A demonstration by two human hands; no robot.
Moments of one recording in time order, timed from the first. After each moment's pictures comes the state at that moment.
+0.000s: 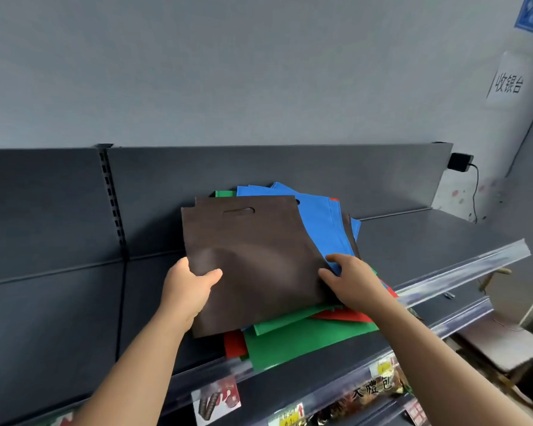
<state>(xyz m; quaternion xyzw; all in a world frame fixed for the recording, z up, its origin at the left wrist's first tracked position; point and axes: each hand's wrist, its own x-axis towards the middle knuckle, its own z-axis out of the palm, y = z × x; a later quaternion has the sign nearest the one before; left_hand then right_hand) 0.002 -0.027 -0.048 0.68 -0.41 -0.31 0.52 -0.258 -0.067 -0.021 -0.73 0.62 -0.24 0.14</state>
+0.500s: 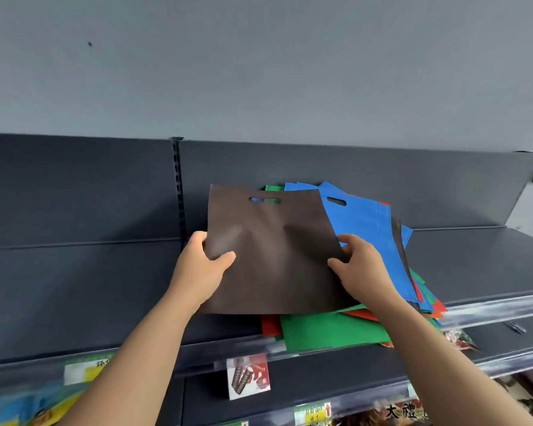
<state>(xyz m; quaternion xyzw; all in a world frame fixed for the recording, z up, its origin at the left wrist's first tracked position) 0.027 0.032 -0.024 0.71 -0.42 -0.21 0.52 -0.209 -0.067 -0.019 -0.74 0.54 -0.35 0.20</state>
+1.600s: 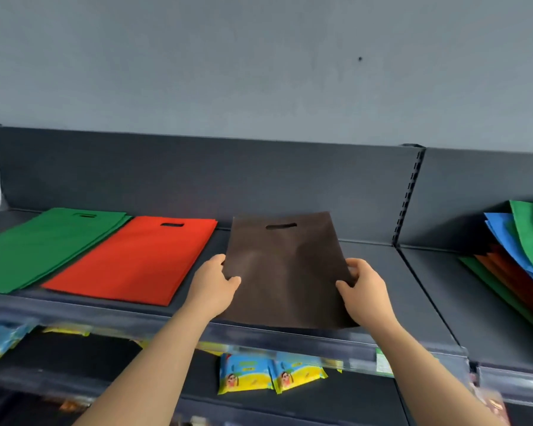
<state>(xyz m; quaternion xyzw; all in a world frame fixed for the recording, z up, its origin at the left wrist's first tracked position) 0.399 0.263 -0.058 0.84 -0.34 -0.10 0.40 0.196 0.109 -0.072 -0.77 0.46 -0.31 0.32</state>
